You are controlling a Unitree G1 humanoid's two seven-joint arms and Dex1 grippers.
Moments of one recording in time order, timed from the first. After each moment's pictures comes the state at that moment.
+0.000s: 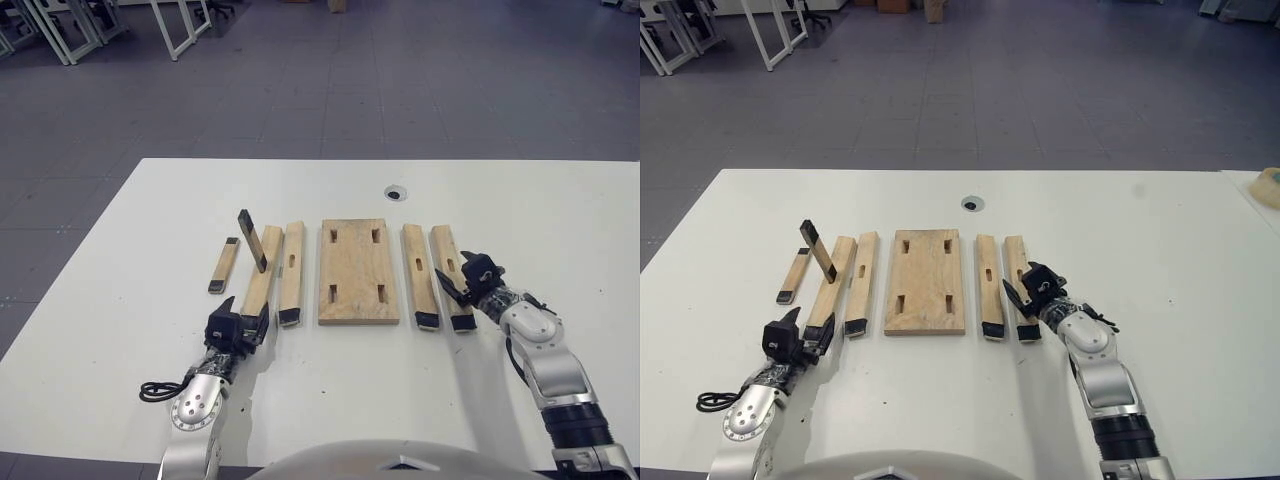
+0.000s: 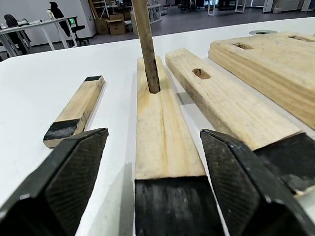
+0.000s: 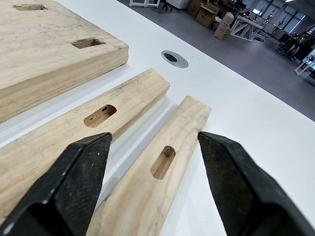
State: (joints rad) left arm 0.43 0.20 0.07 -0.13 -0.07 -0.09 -0.23; right arm -0.01 -0.42 0.06 -0.03 -0.04 0.16 0.42
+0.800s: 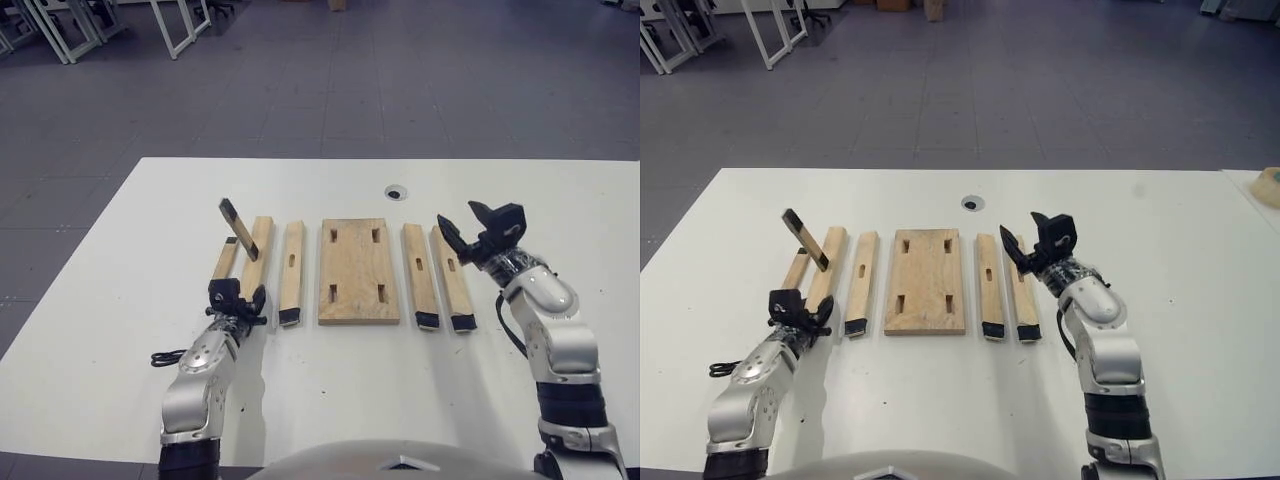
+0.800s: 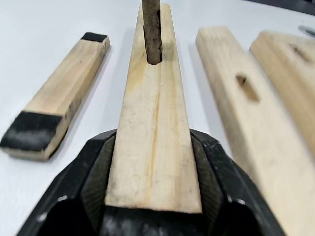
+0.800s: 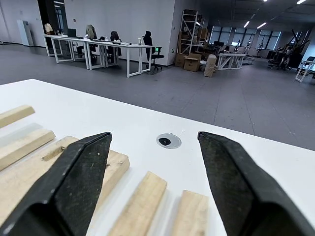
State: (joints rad) left arm 0.10 0.09 0.21 -0.27 -0.33 0.52 -0.12; right arm -0.17 -0.31 -0.09 -0.23 0.28 0.41 0.40
